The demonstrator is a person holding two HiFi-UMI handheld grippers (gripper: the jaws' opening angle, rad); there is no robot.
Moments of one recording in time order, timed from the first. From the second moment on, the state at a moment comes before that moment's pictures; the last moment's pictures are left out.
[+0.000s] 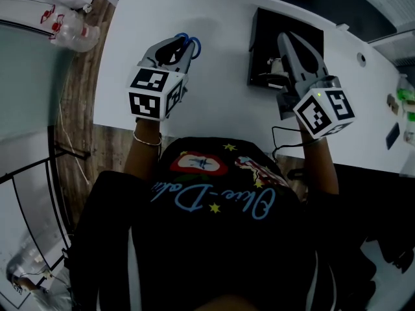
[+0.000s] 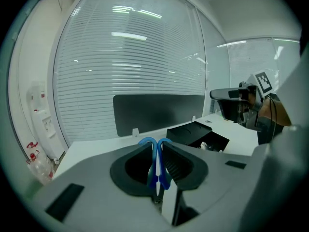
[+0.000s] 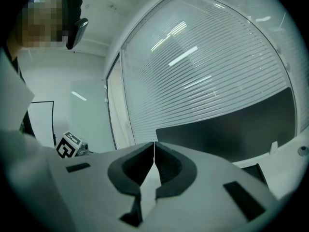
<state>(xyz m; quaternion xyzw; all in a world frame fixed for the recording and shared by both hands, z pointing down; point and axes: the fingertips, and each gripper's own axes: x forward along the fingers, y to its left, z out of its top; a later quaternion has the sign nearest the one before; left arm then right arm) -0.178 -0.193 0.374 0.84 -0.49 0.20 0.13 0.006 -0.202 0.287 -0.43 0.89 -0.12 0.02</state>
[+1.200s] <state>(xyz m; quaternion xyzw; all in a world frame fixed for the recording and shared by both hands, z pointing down) -0.140 -0.181 0.303 0.87 -0.46 0.14 0.07 0.052 -0.189 0.279 -0.44 0.89 -0.11 0.00</state>
